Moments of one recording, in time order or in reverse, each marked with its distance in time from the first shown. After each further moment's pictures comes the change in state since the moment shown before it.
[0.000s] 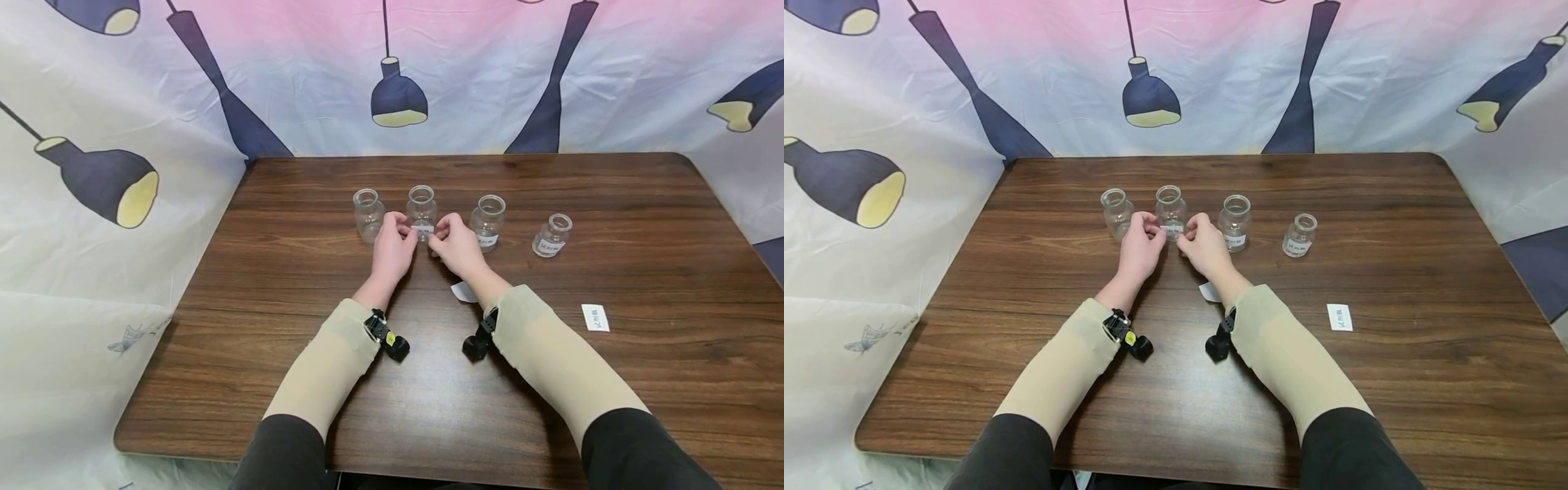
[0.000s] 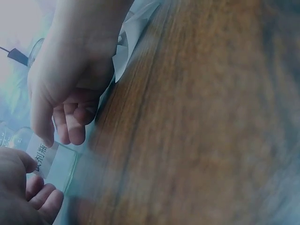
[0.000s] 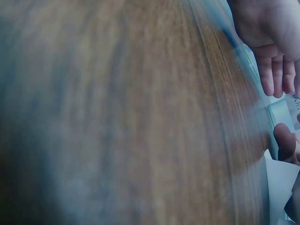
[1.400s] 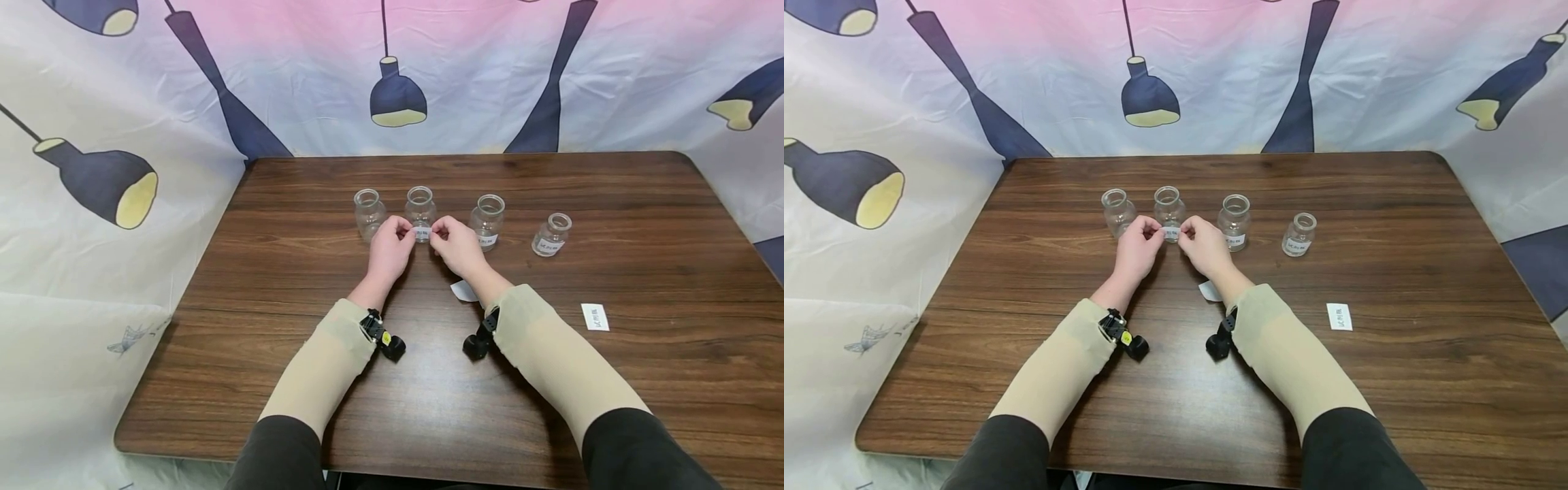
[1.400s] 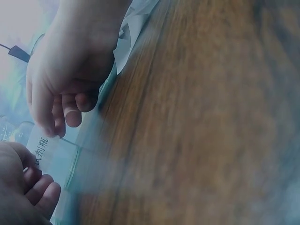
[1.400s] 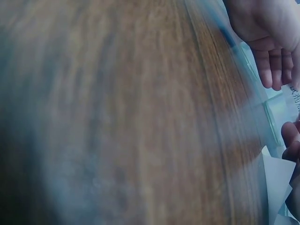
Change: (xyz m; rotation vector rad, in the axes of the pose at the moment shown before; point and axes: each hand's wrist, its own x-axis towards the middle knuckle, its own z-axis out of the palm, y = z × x) left_hand -0.001 -0.001 -0.005 0.007 -0.007 0.069; right_hand 0.001 0.003 -0.002 -0.034 0.010 -0.089
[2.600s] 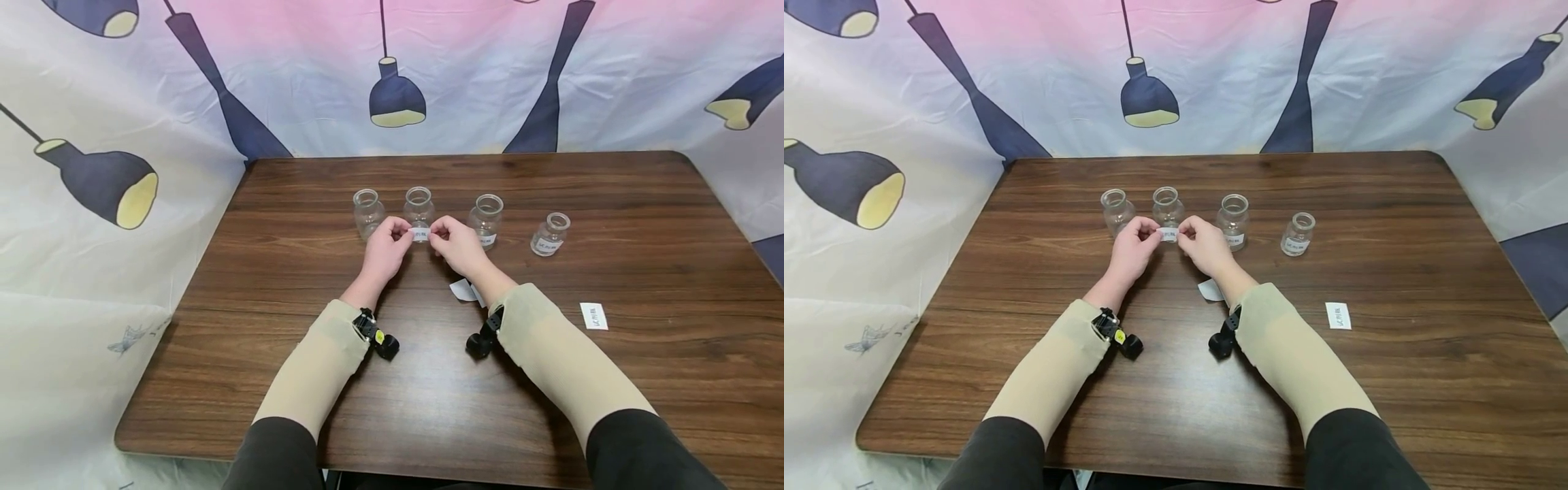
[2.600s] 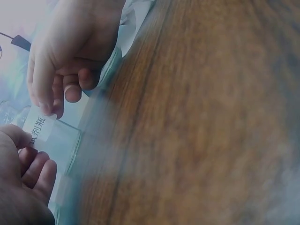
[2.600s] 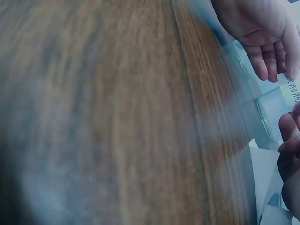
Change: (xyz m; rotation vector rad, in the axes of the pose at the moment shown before) left_hand -0.001 -0.007 -0.005 -0.192 -0.054 -0.020; right_hand -0.002 -0.001 -0.005 0.080 -0.050 -0.017
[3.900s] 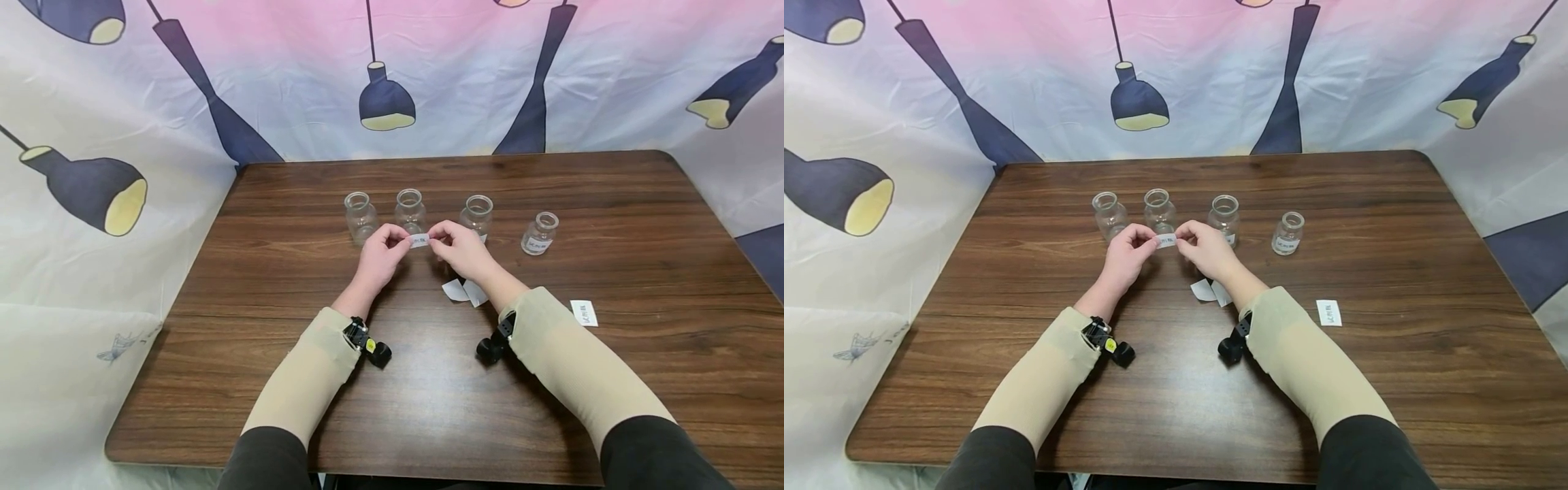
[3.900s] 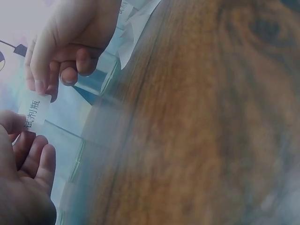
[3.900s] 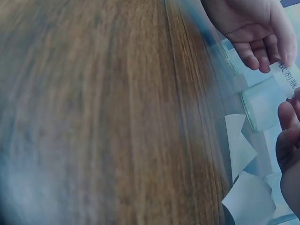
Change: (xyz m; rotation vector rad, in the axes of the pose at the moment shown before) left_hand -0.009 0.004 0.001 -0.159 -0.052 0.035; right_hand -0.016 -0.002 -0.023 0.018 -0.077 -0.084
